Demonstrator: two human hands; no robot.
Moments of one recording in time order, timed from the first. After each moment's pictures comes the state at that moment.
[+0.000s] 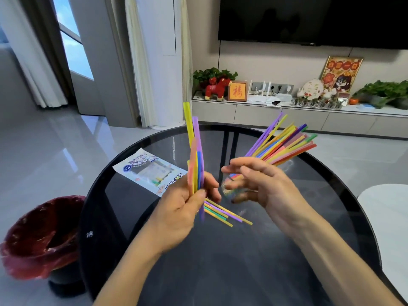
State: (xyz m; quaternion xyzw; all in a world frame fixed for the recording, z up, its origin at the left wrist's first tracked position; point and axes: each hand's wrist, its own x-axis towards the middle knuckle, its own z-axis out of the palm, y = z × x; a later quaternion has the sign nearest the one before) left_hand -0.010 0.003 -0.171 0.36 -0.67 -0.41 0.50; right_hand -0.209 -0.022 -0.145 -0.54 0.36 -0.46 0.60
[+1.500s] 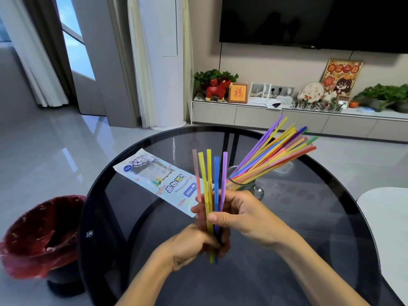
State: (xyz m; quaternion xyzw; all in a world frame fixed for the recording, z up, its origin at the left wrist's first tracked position) left_hand -0.030 0.004 -0.225 0.40 -0.54 -0.69 0.29; right_hand -0.186 -0.011 -0.177 -0.67 0.32 -0.34 0.58
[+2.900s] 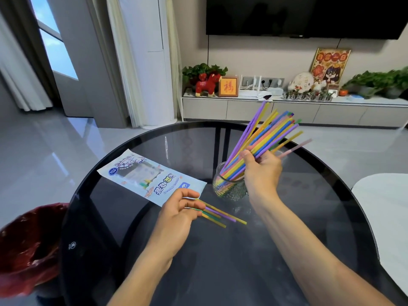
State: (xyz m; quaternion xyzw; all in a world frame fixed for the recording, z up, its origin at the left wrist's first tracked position) left_hand -0.031 -0.009 -0.210 0.59 -0.49 -0.48 0.44; right_hand -0.201 -0.100 -0.192 -0.39 0.61 -0.64 0.25
